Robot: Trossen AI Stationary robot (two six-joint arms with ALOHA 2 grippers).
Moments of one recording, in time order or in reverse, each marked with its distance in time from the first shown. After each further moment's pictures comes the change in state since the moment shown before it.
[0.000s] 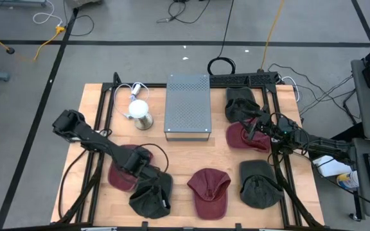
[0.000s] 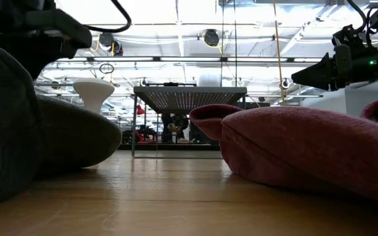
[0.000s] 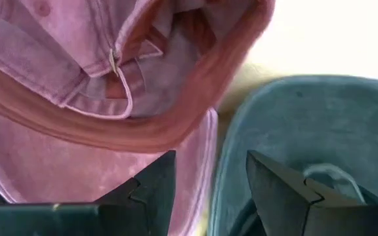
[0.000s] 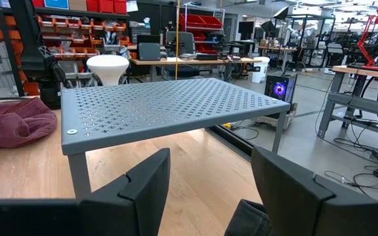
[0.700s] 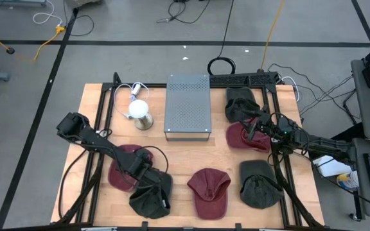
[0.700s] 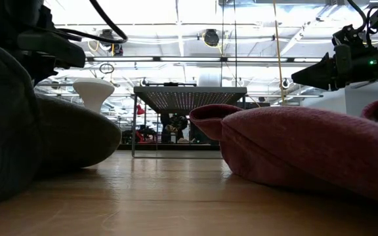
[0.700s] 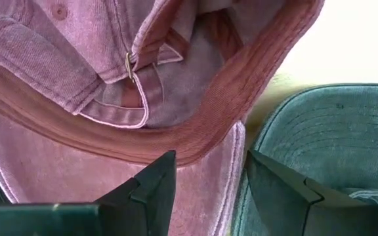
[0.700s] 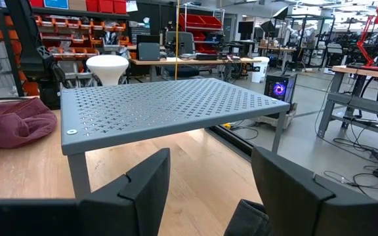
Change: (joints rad) left arm -0.015 0.062 0.000 -0.040 0.004 -0.008; right arm 0.000 0.000 0.000 0.003 0.000 0.000
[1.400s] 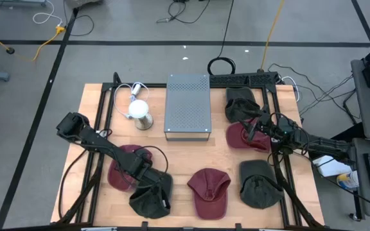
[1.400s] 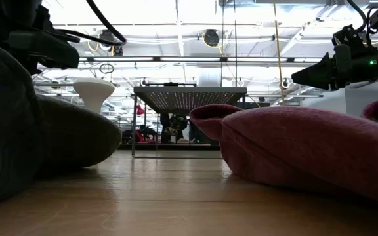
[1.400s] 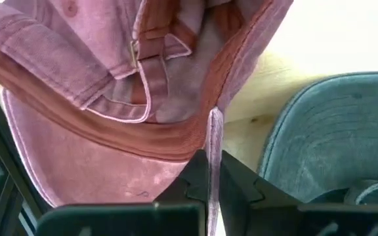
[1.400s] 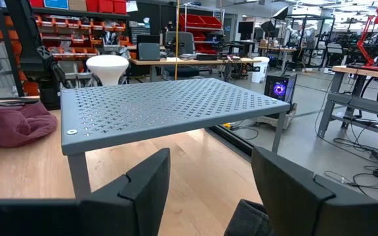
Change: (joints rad) left arm 0.000 0.000 0.000 -0.002 0.022 0.053; right arm 0.000 0.000 0.000 0.000 0.000 0.000
